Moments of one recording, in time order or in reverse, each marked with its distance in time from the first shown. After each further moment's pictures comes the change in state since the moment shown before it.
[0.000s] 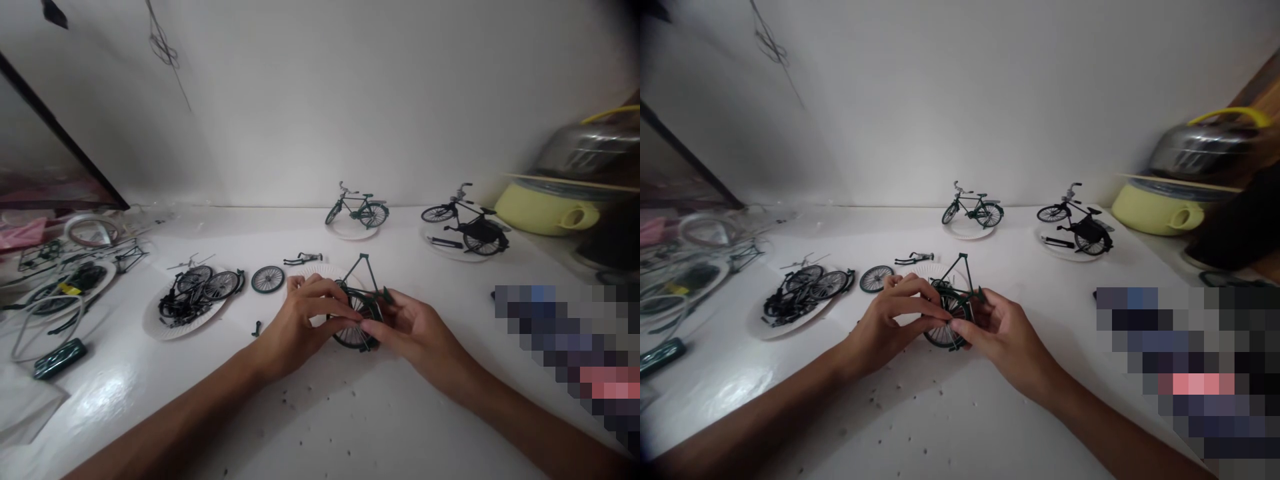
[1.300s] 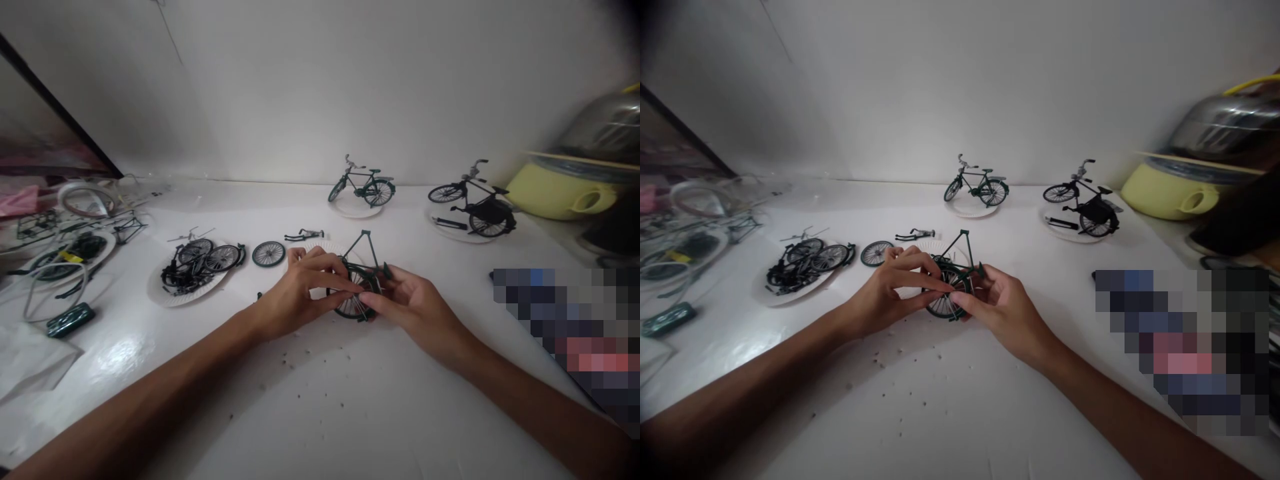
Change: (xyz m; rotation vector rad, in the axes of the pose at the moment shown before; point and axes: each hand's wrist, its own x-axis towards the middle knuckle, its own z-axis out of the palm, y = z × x) left_hand 0.000 -0.001 -0.008 0.053 -0.100 0.043; right_hand 0.001 -0.004 -0.002 -0.038 0.011 0.012
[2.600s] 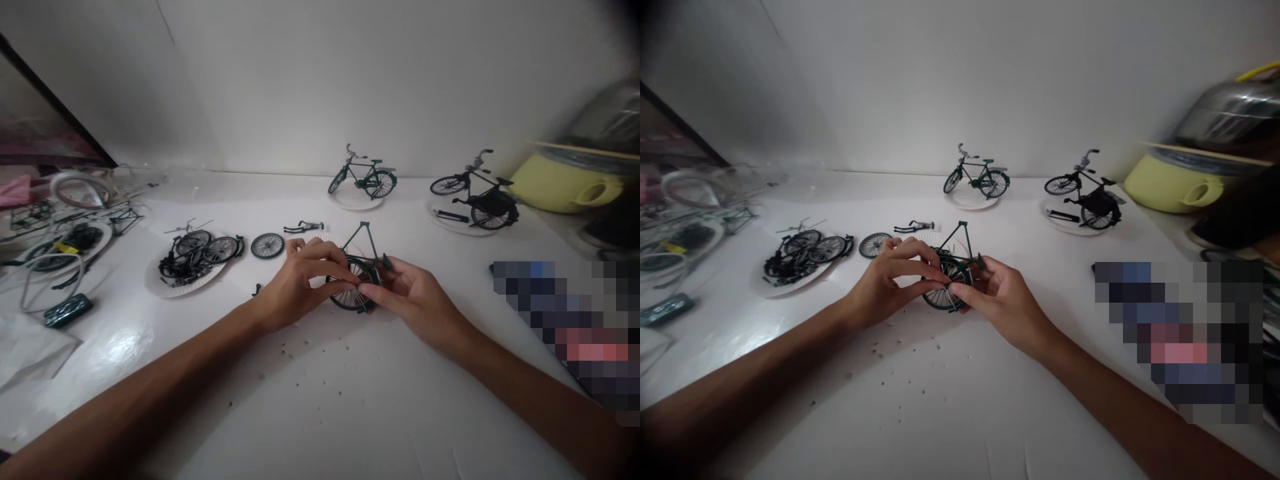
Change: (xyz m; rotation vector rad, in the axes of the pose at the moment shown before) left_hand 0.000 -0.006 0.007 -0.034 0.106 0.036; right_hand 0.002 0.000 0.000 0.034 -0.016 0.002
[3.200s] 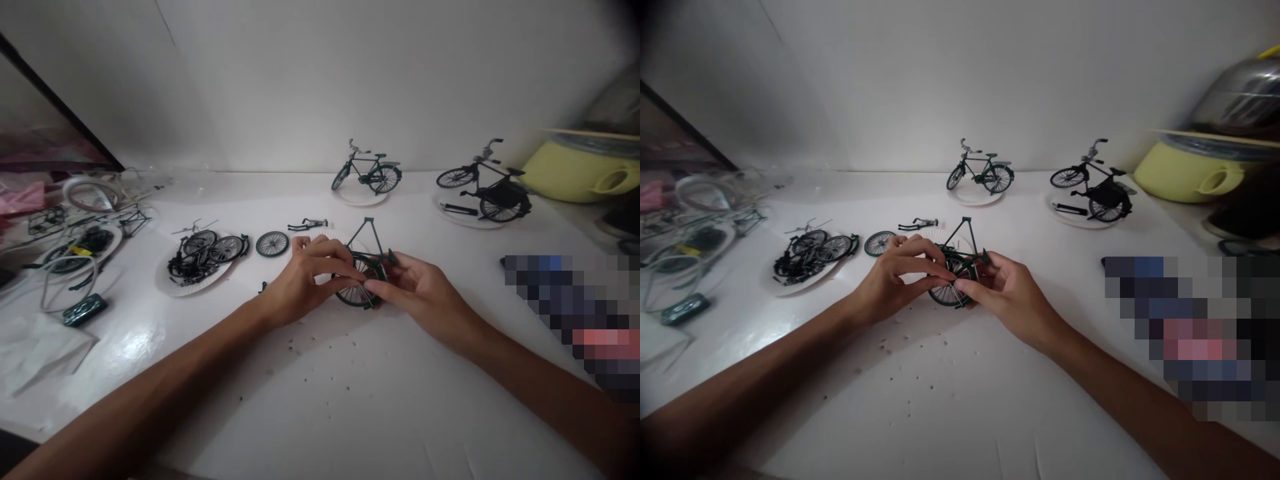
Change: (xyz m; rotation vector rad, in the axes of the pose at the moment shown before) left_hand 0.000 0.001 -0.003 0.039 -0.049 -0.025; right_hand -0.002 -0.002 0.000 -0.052 0.014 -0.001
